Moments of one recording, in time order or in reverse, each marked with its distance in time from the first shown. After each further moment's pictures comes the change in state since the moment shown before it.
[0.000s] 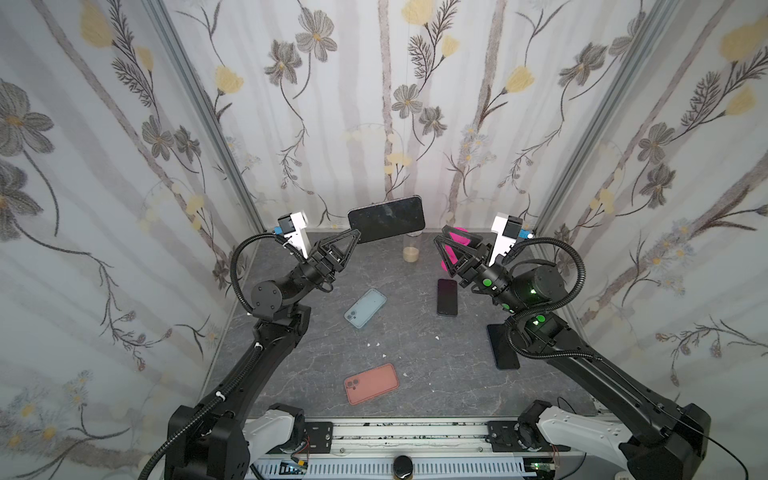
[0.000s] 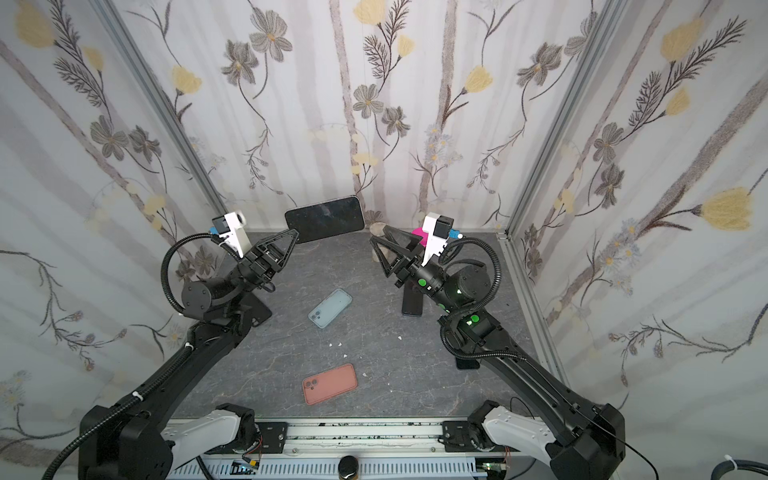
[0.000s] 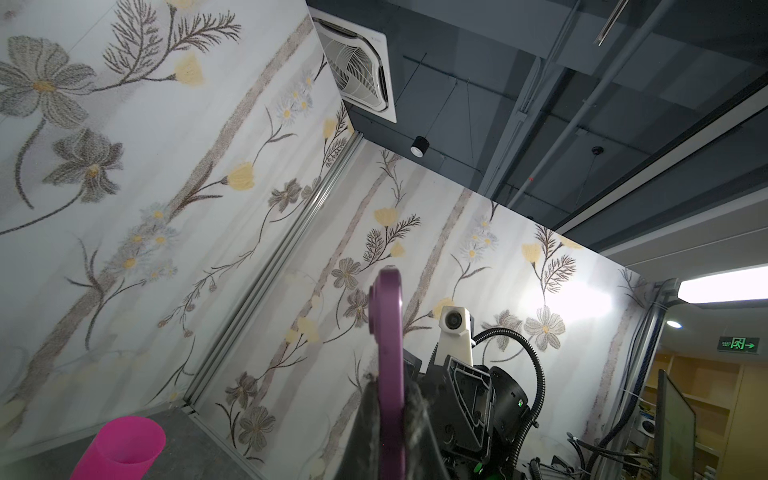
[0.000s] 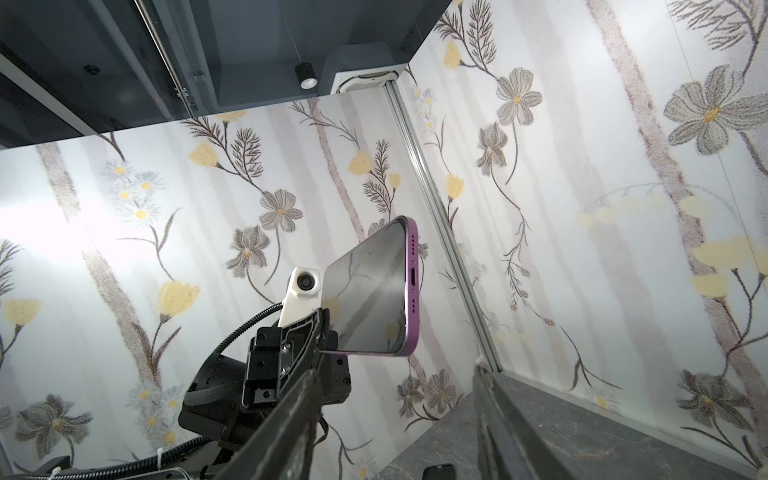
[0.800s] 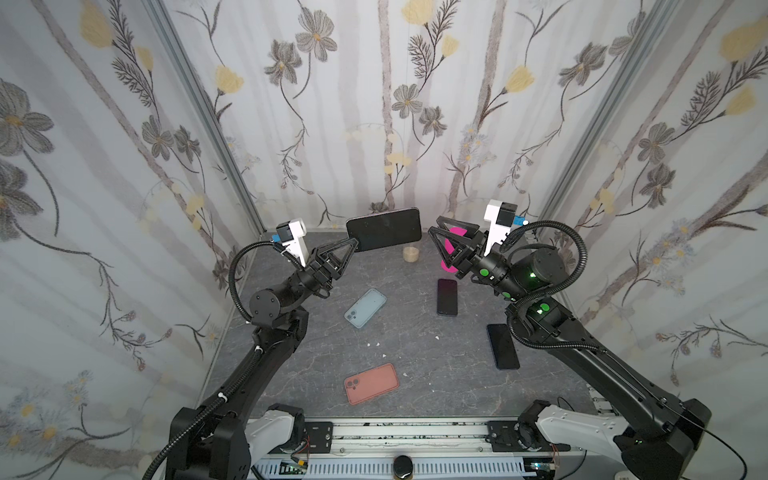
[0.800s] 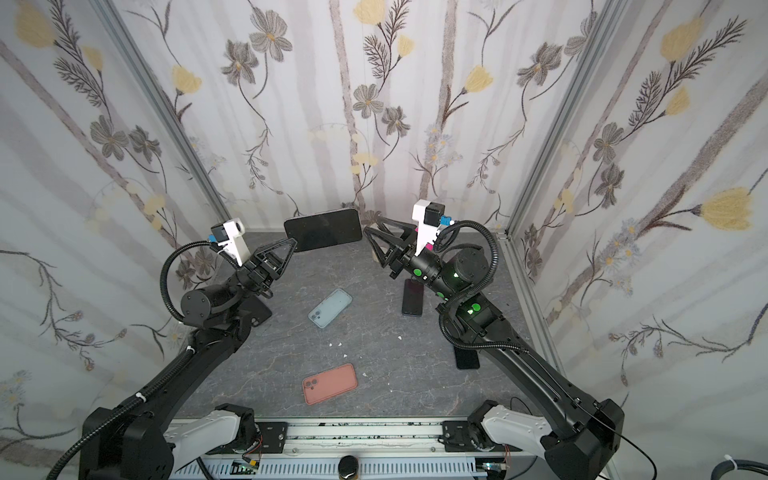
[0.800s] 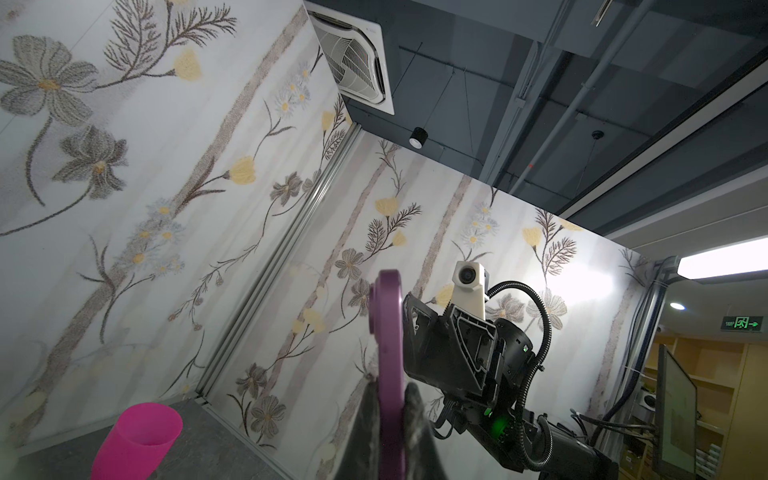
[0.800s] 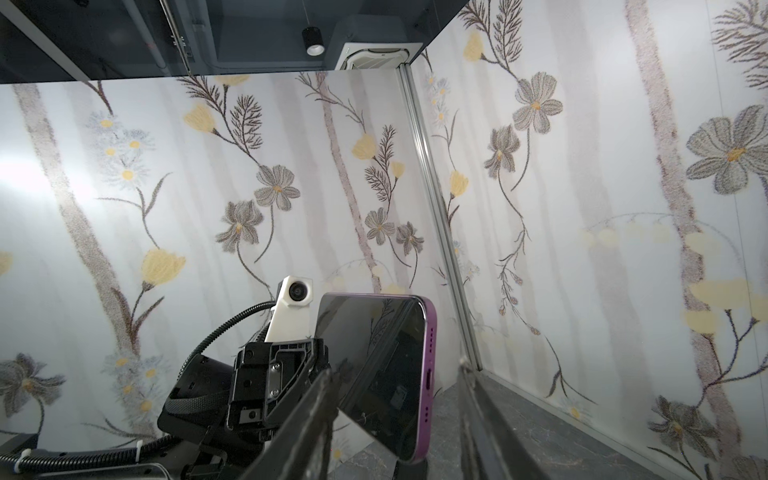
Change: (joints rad) left arm 0.031 -0.036 -0.074 0.055 0.055 0.011; right arm 0.000 0.061 0.153 -0.158 -0.061 -0.143
